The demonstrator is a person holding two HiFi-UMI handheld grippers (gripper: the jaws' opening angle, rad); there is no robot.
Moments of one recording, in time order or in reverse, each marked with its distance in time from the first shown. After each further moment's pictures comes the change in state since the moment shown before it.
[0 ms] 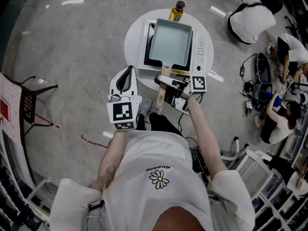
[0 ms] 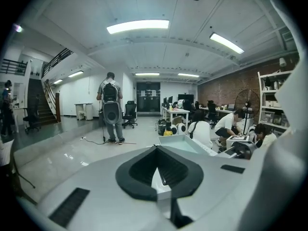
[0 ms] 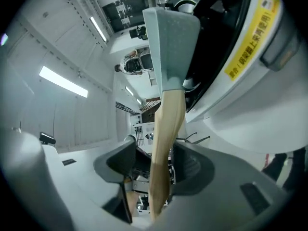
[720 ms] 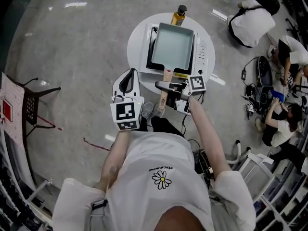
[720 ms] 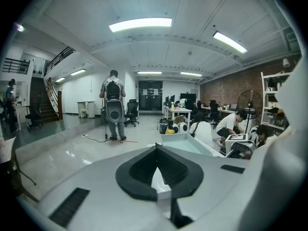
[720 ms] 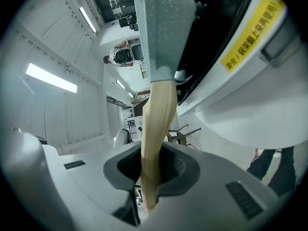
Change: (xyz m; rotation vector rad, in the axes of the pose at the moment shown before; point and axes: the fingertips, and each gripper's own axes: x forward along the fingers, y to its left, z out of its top) left arm 0.002 0.006 -0.005 -0.018 0.015 0.025; right arm 0.006 -0.013 -0.012 0.035 0.106 -0.096
